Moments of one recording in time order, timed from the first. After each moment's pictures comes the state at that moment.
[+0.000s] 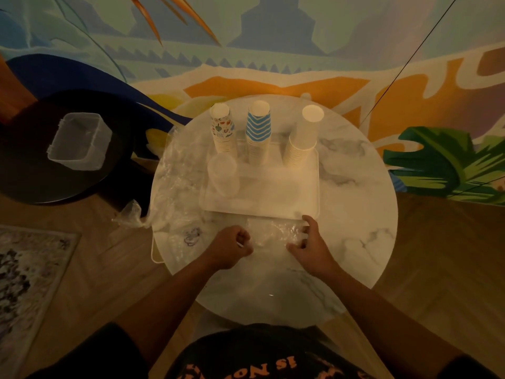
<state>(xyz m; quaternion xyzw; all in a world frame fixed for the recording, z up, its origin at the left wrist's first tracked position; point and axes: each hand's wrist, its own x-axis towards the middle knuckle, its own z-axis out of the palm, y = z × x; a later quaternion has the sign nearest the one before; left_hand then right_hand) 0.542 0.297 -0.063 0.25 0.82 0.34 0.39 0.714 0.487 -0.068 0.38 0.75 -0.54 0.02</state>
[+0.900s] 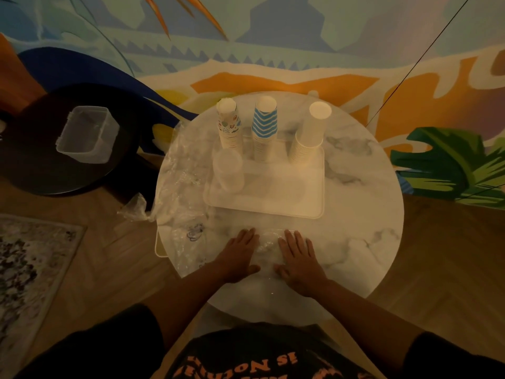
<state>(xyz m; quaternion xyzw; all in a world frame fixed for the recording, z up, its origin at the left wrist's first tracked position) 0.571 0.291 -0.099 0.47 0.80 0.01 0.37 0.734 0.457 -0.126 0.14 0.95 -0.16 0.22</state>
